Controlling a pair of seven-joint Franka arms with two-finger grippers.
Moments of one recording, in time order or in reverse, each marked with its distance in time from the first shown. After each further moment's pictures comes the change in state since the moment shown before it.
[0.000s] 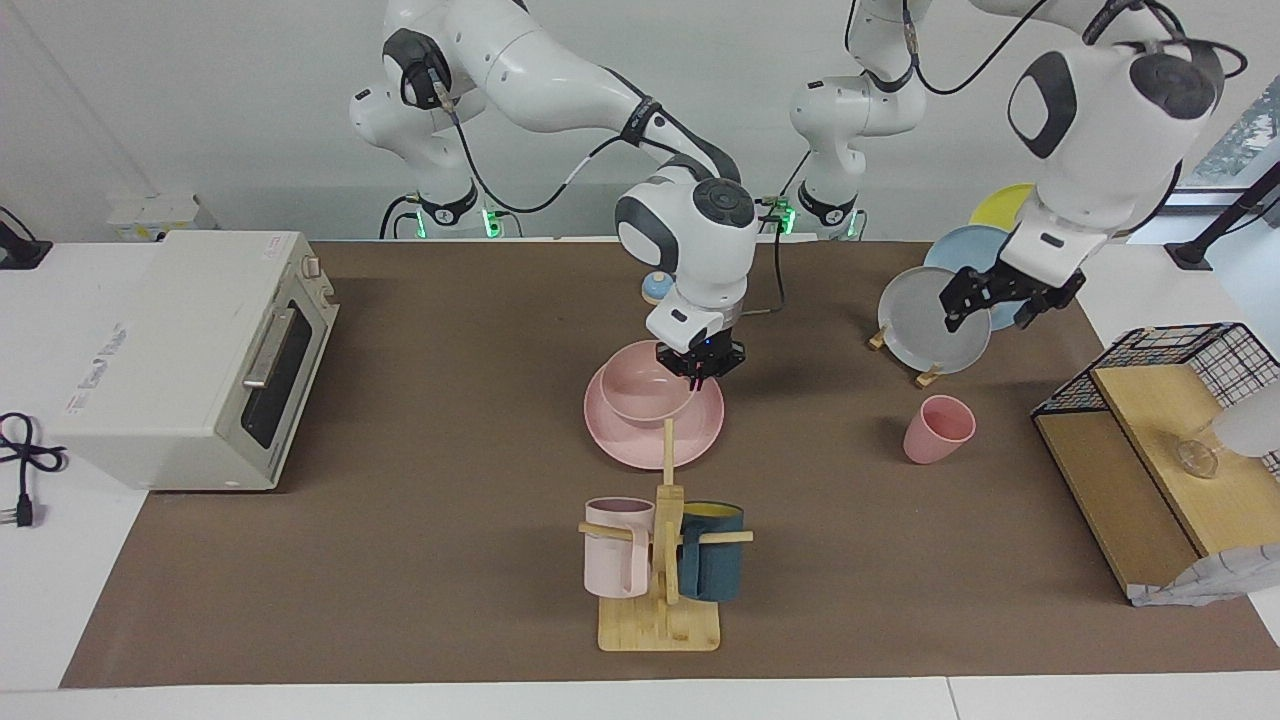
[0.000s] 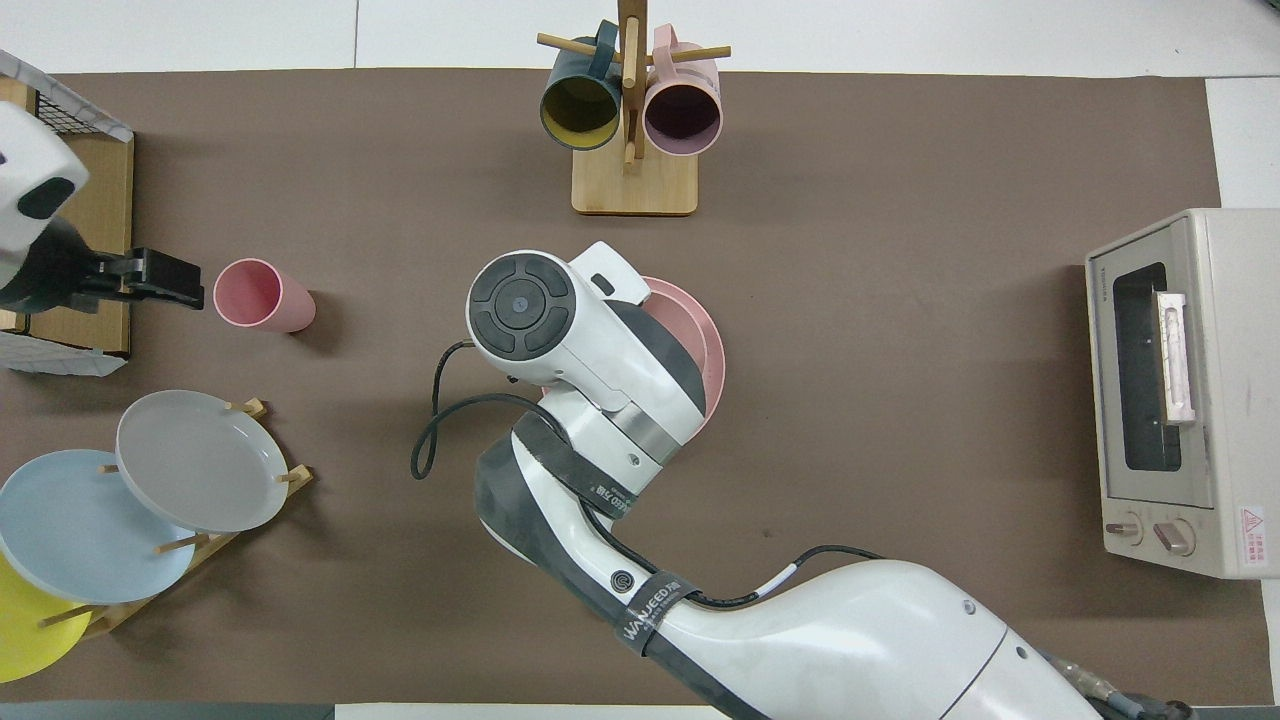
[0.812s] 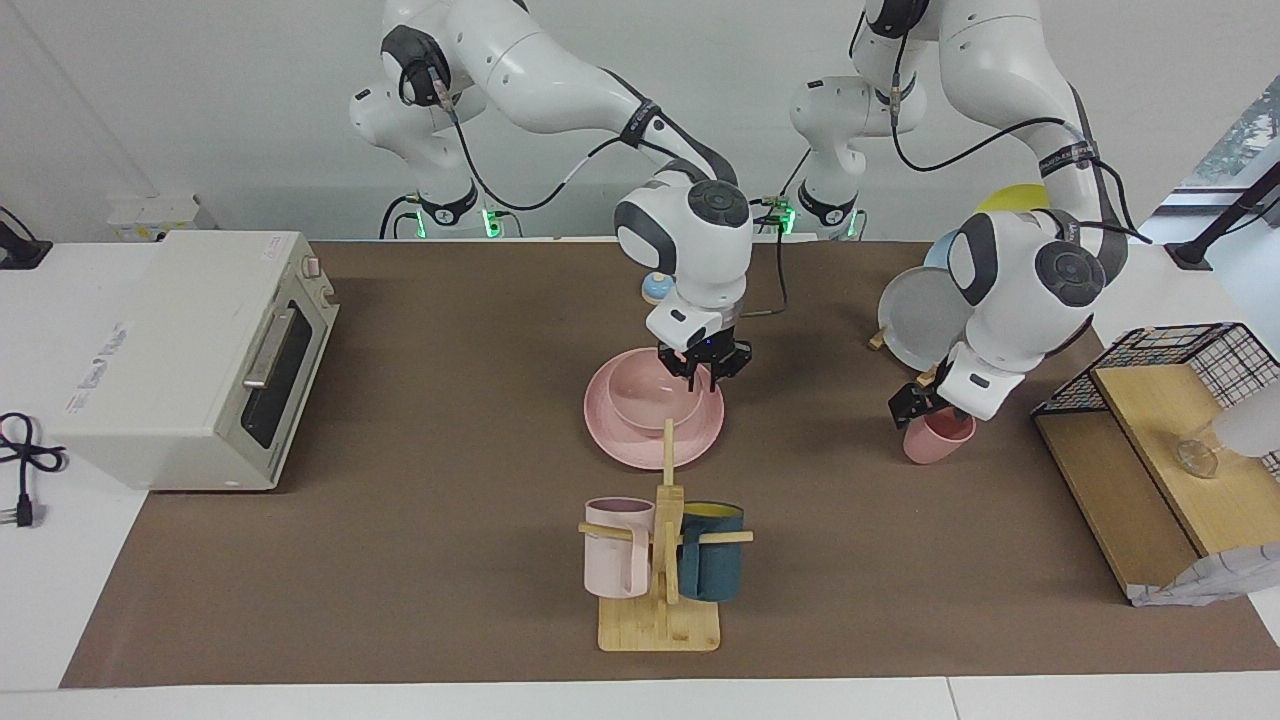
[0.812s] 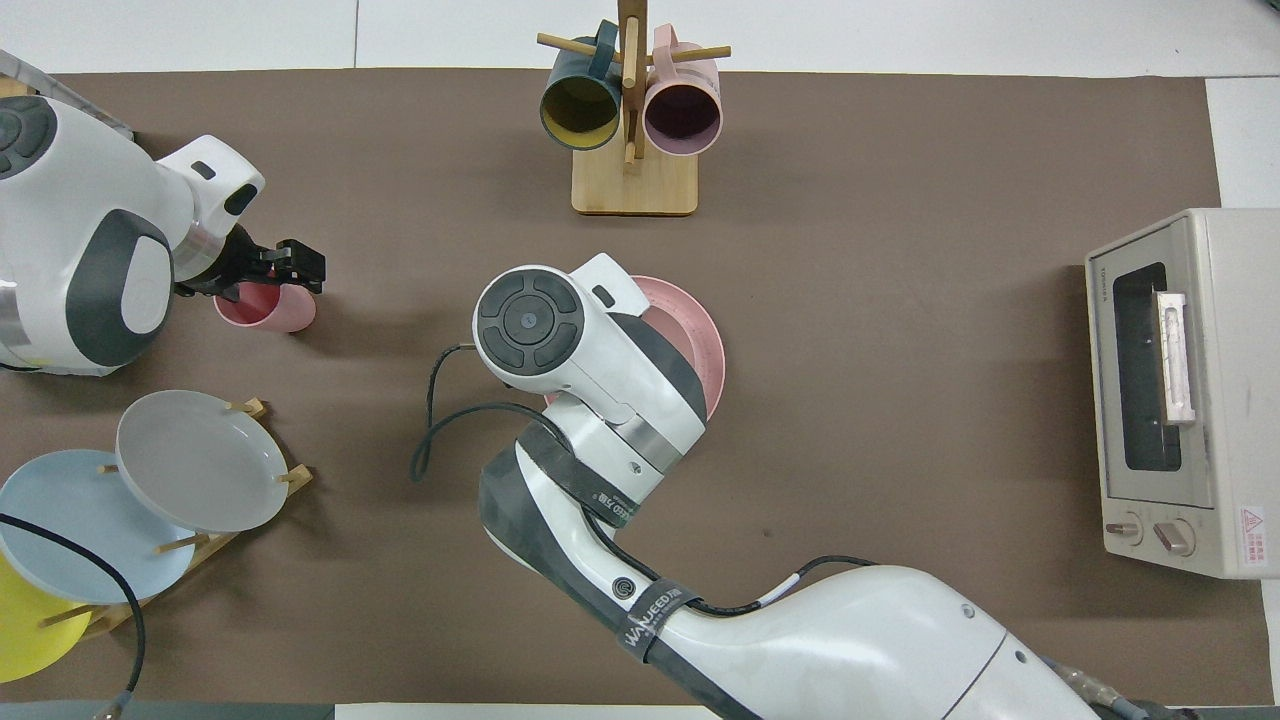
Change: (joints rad) left arm -0.026 0.127 -0.009 -0.072 -0.005 0.163 -0.114; right arm -0.008 -0.021 0.005 -0.004 0.016 0.031 0.041
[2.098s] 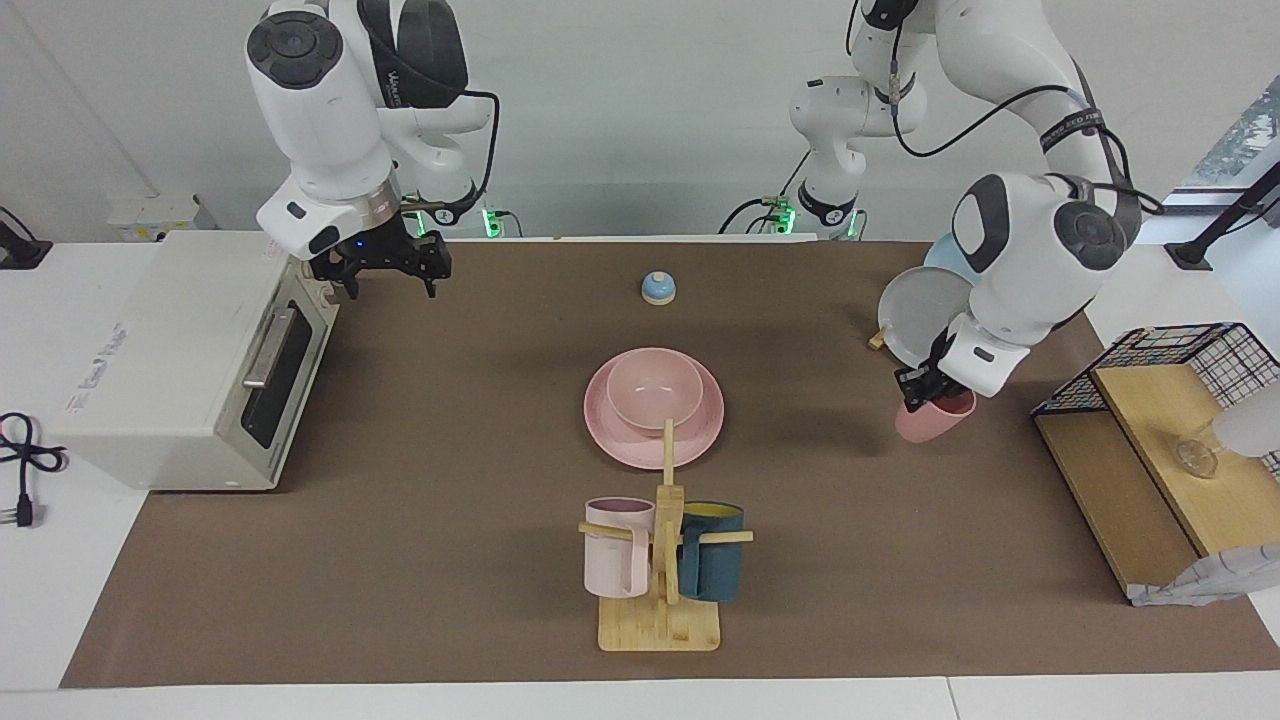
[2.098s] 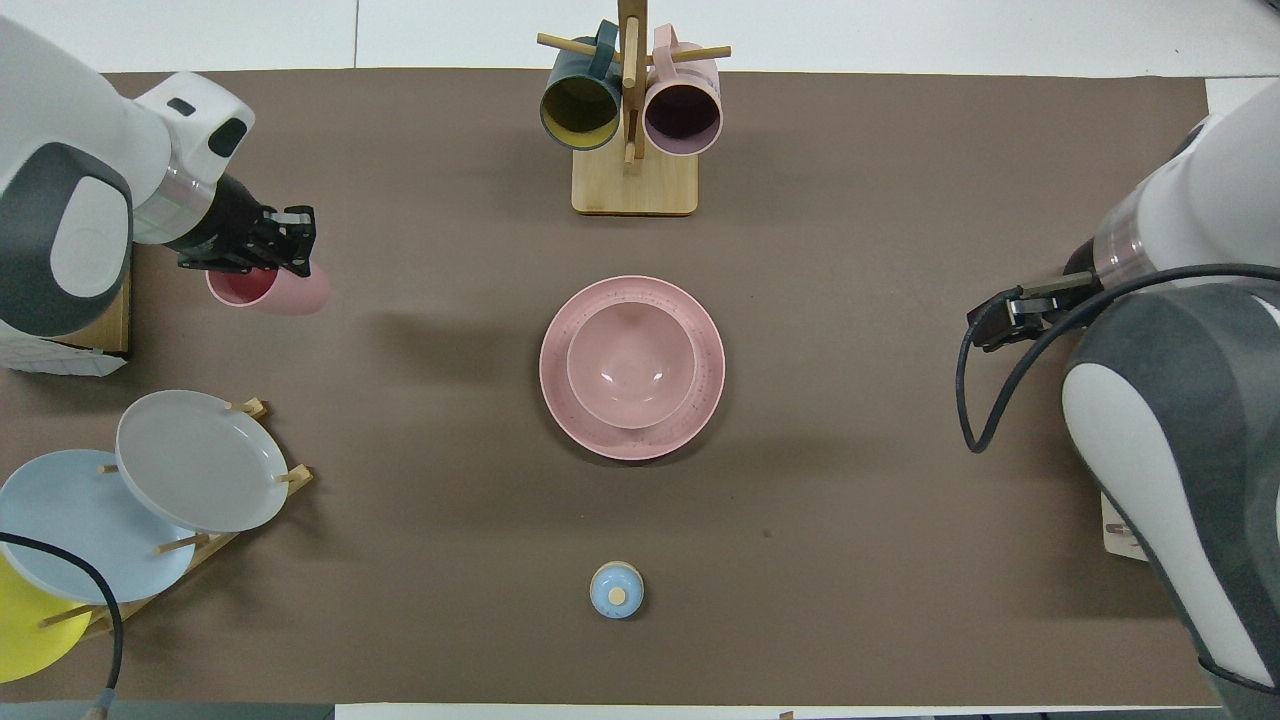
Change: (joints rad) left arm -0.094 -0.017 -0.010 0.292 -0.099 -0.307 -0.232; right arm -0.507 -0.544 -0.115 -0.262 0.071 -0.434 -0.841
